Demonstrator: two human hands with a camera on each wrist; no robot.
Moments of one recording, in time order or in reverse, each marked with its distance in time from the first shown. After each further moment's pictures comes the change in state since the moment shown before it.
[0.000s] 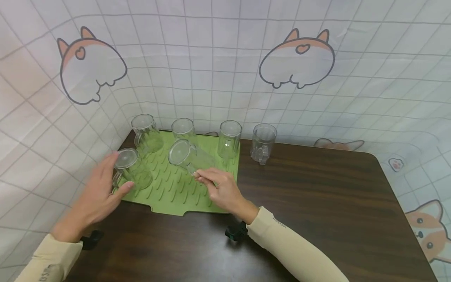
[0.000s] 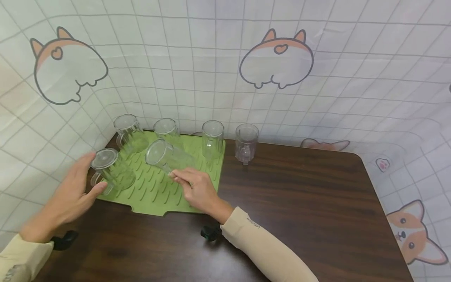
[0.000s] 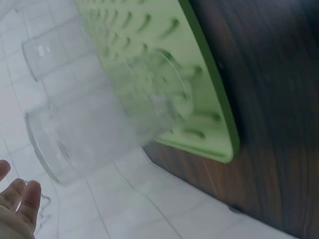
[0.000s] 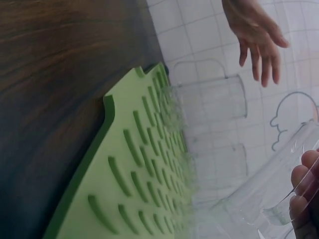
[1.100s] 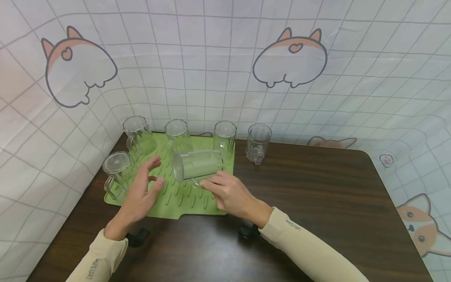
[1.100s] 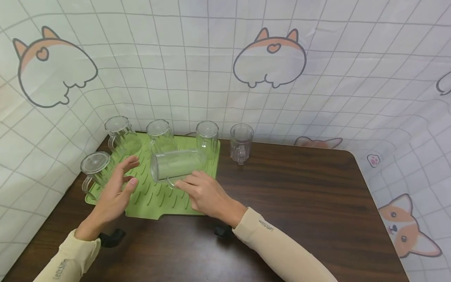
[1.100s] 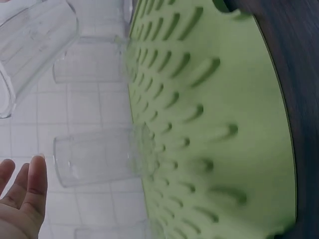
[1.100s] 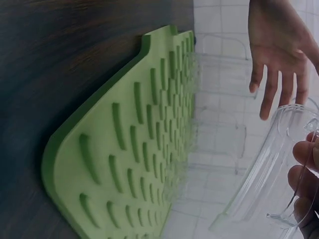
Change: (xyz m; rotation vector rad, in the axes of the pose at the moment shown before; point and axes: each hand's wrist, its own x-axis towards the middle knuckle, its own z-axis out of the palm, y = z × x) left_hand 0.031 0.057 0.082 -0.436 0.054 0.056; right_hand -0.011 0.006 -0.038 -0.465 -0.085 -0.423
